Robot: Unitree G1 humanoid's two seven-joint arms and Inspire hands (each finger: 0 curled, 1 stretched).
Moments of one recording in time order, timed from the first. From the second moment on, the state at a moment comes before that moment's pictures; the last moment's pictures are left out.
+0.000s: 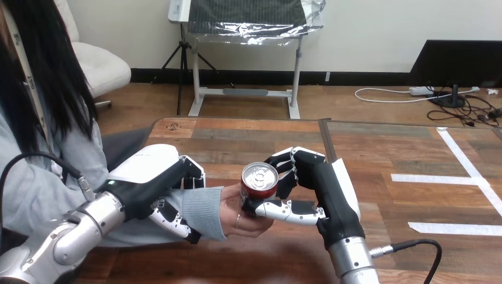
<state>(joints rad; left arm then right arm) -0.46 0.62 -0.34 0.82 0.59 -0.76 0.01 -0.19 -0.01 0.11 0.70 -0.26 -0.73 -0.13</state>
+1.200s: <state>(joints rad) -0.44 0.63 -0.33 0.80 0.58 -0.77 0.01 -0.19 -0.01 0.12 0.73 -0.26 -0.79 -0.14</state>
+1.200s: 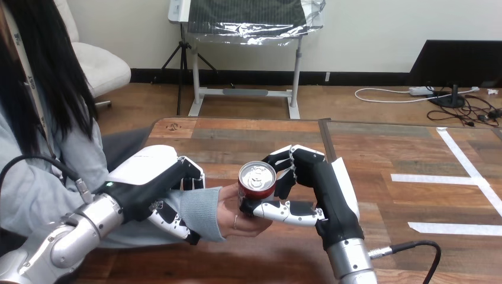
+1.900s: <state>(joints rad) -0.40 0.63 -0.30 0.76 0.56 -0.77 0.01 -0.18 -0.01 0.12 0.75 -0.23 -0.79 -0.09</state>
